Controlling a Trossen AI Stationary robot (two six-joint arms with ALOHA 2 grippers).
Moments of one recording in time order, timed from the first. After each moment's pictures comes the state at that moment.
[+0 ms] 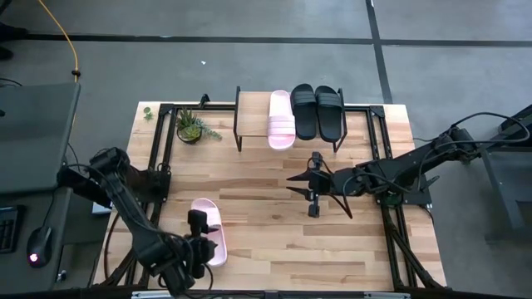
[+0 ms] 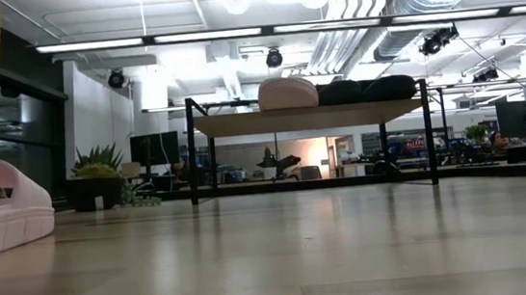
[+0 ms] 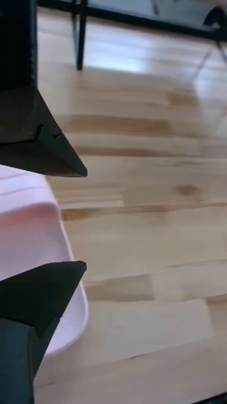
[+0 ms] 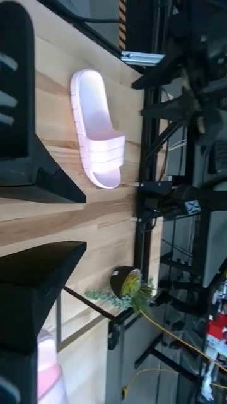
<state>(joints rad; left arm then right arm) -0.84 1.71 1.38 -1.13 -0.72 -0.74 0.35 1.26 0.97 -0.04 0.45 0.02</state>
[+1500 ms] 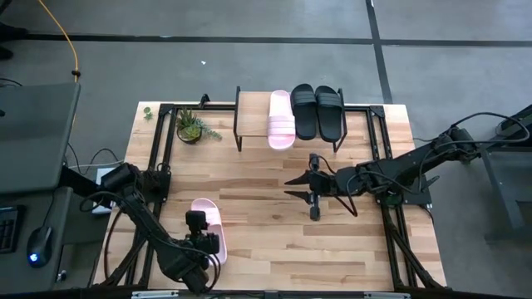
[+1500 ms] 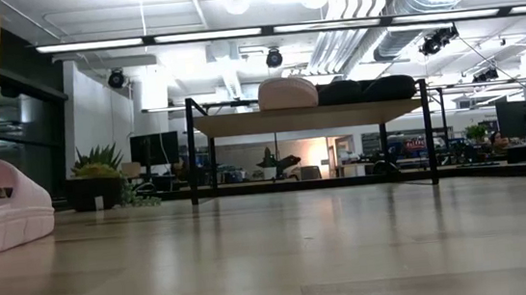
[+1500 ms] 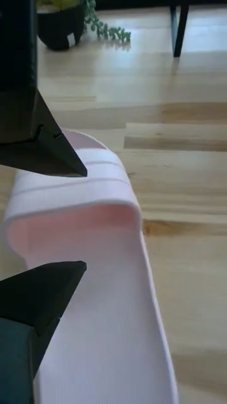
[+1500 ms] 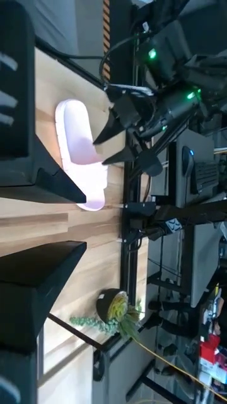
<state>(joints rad) -0.80 1.90 1.37 -1.31 -0.52 -0.97 0.35 1.26 0.97 0.03 0.37 0.04</state>
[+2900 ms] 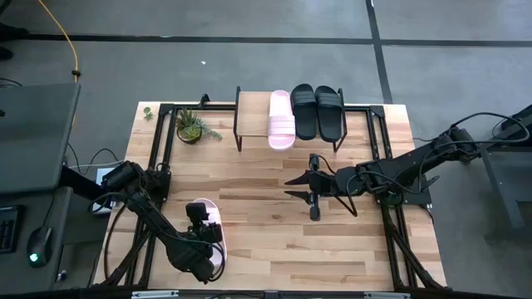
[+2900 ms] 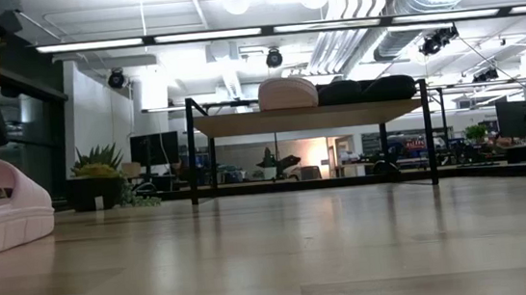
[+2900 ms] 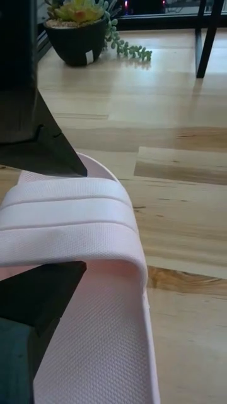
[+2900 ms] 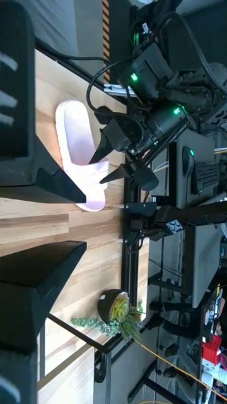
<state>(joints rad) -0.73 1.90 1.27 -1.31 -0.54 -1.02 0.35 1.26 0.97 0.03 0.36 0.04</state>
